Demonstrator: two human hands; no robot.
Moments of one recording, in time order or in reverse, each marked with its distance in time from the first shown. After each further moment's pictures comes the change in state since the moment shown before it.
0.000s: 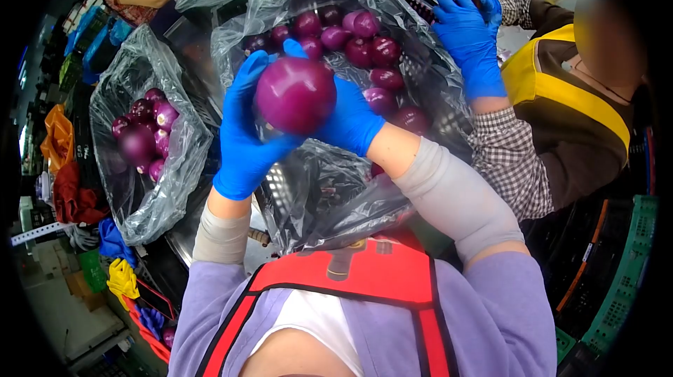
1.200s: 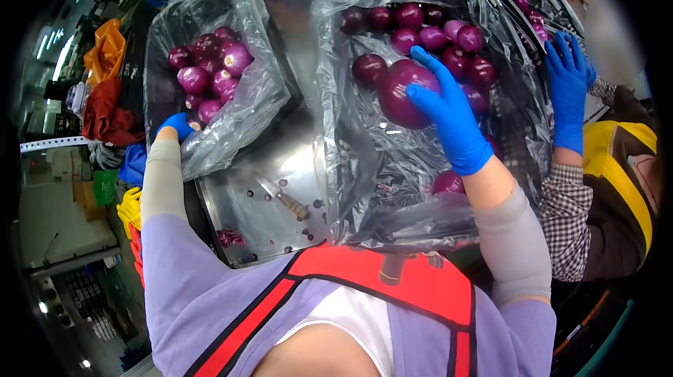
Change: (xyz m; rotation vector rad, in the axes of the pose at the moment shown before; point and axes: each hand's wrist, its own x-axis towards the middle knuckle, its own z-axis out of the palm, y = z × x) left_hand -0.154 -0.044 -0.380 1.484 -0.468 -1.454; right_hand 0.005 -0.014 -0.016 0.823 -0.016 0.615
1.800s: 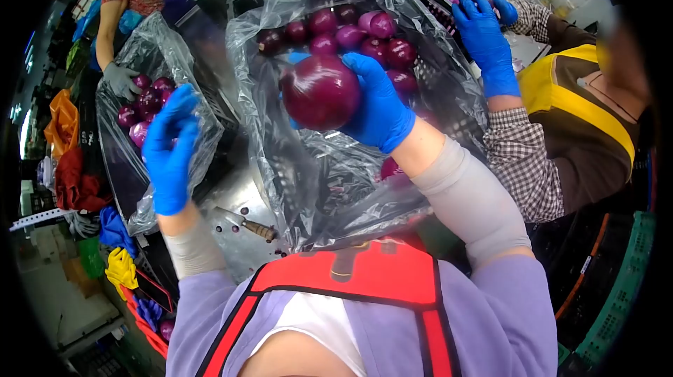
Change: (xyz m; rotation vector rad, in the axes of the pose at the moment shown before) left_hand -0.189 0.226 -0.090 -1.500 0.505 1.019; right_hand 0.000 -0.008 -0.003 0.929 -0.245 0.286
